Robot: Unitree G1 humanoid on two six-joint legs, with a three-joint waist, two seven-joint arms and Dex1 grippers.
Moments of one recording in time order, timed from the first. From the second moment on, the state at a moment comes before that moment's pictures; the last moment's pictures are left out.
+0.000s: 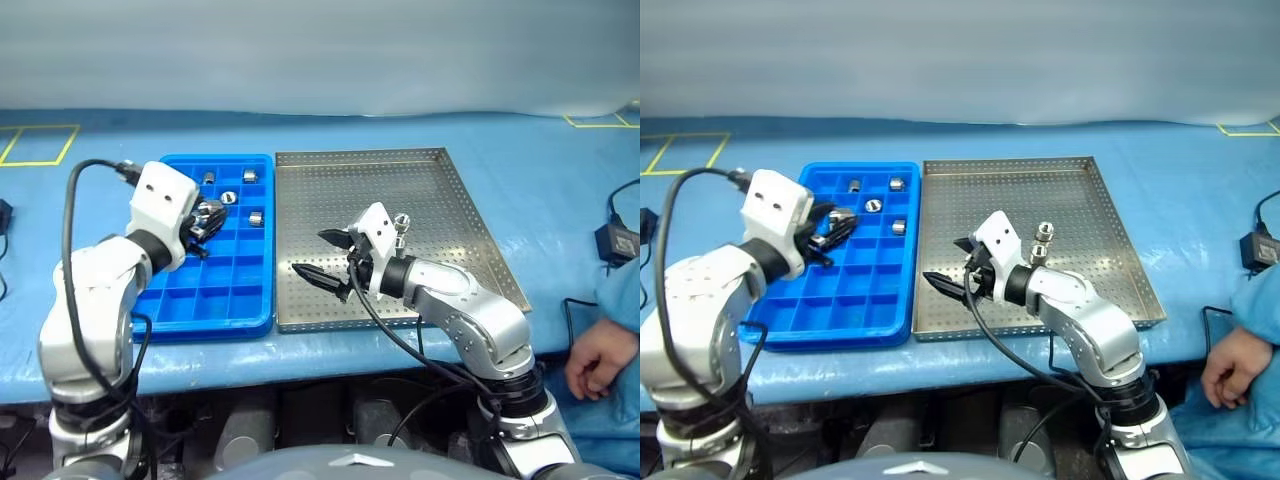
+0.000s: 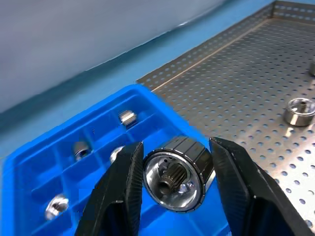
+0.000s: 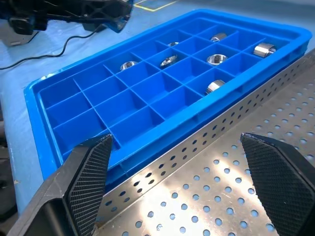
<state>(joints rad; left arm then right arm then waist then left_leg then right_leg) -0.22 0.42 0.21 -0.89 0.07 1.32 -0.58 -0.31 -0.33 0.20 -0.46 0.46 0.85 0.56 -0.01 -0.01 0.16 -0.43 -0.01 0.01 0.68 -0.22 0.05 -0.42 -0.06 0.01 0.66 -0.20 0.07</state>
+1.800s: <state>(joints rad) -0.59 0.31 -0.25 -0.03 -0.13 0.69 -0.61 -0.21 -0.46 0.15 -0.62 0.37 0.97 0.36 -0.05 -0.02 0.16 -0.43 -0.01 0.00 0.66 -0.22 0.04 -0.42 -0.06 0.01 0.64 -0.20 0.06</state>
